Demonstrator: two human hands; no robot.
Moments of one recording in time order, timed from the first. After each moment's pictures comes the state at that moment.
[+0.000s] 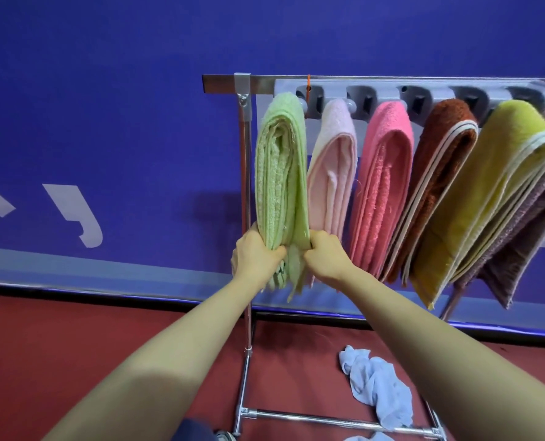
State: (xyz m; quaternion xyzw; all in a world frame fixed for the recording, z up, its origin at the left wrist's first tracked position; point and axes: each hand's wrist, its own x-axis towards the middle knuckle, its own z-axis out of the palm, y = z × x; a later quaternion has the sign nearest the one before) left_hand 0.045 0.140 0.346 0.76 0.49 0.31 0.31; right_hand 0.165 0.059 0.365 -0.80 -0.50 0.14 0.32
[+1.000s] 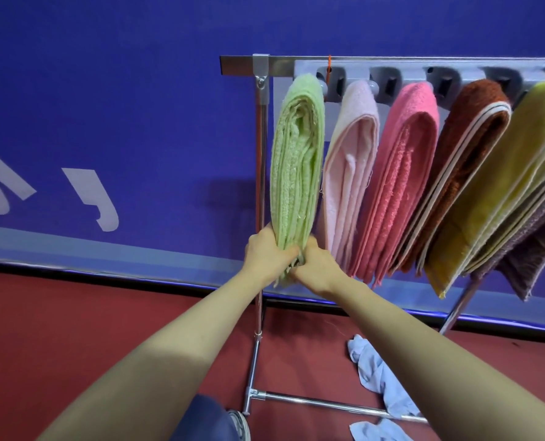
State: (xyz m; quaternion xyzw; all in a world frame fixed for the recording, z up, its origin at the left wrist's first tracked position) left_hand 0.026 0.134 0.337 0.78 0.44 0.27 0.35; right_hand 0.125 0.055 0.333 -0.80 -0.48 0.22 0.29
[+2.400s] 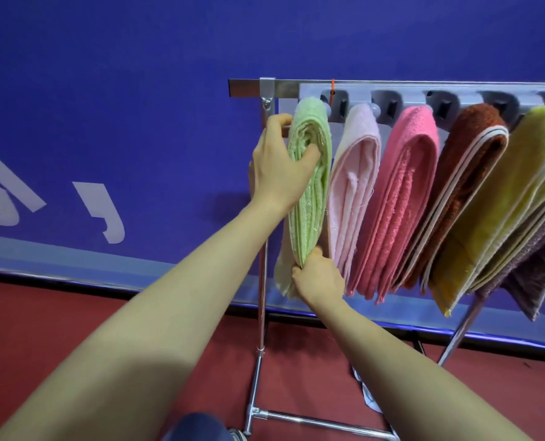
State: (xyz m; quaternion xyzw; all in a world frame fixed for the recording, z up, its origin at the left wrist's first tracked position) left_hand 0.051 0.143 0.486 0.74 0.29 0.53 0.28; right_hand 0.105 0.069 0.341 -0.89 -0.38 0.10 0.25
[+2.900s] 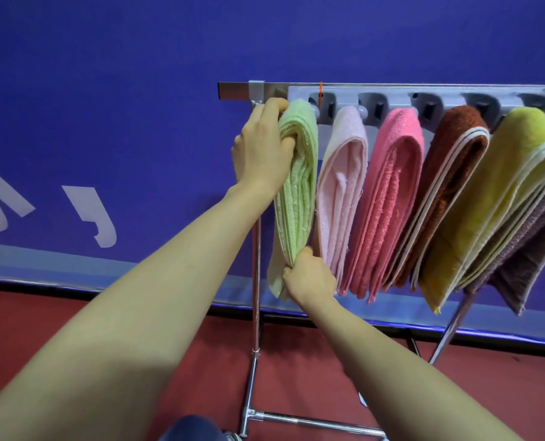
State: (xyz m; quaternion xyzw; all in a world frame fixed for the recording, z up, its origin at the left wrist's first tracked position) left_hand 0.053 0.155 0.512 0.79 0.34 0.50 0.10; right_hand 0.105 0.069 0.346 -0.88 -0.39 0.09 0.24
